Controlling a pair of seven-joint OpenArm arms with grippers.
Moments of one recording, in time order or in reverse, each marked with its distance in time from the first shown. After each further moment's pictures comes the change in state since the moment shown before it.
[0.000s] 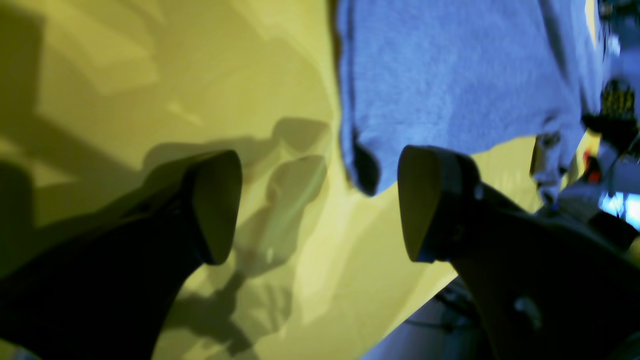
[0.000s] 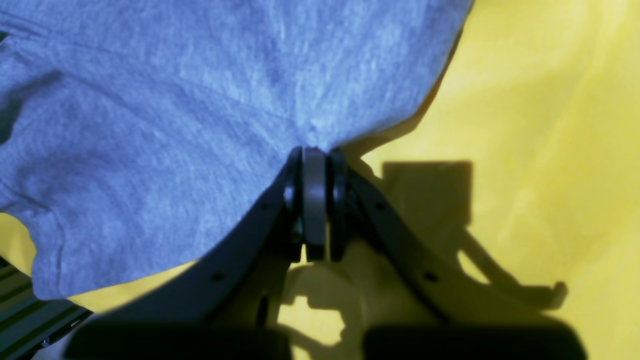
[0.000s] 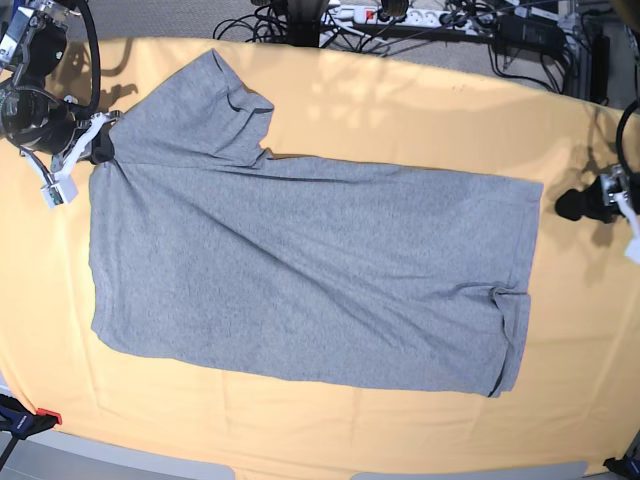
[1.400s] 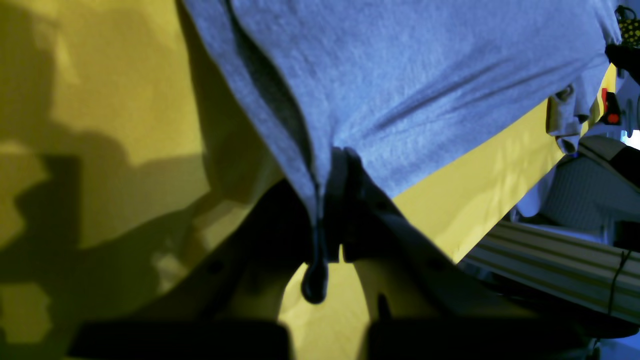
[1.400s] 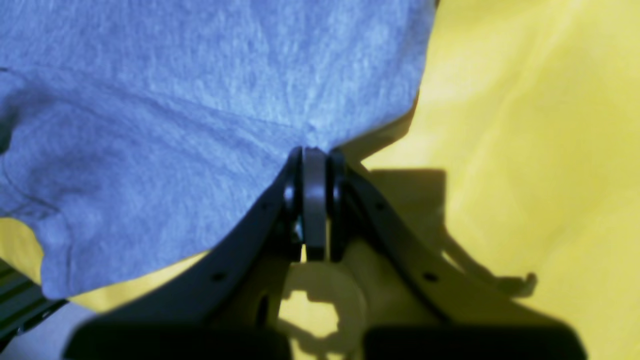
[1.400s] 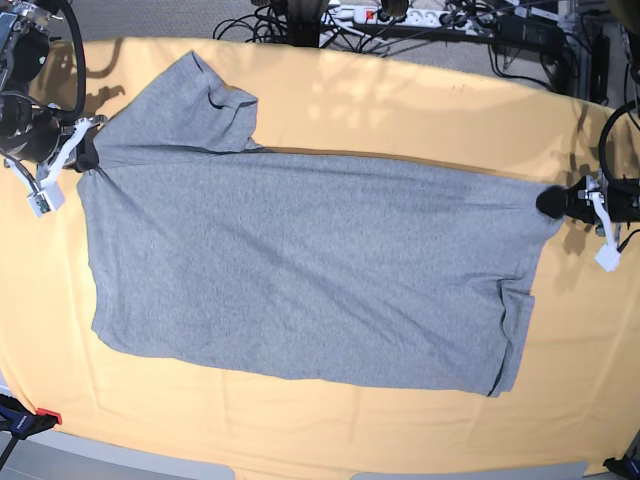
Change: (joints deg) left arm 0.0 1.4 4.2 6.5 0.3 0.4 1.0; right arm -0.1 6.0 -0.3 0.0 3.5 0.0 0.0
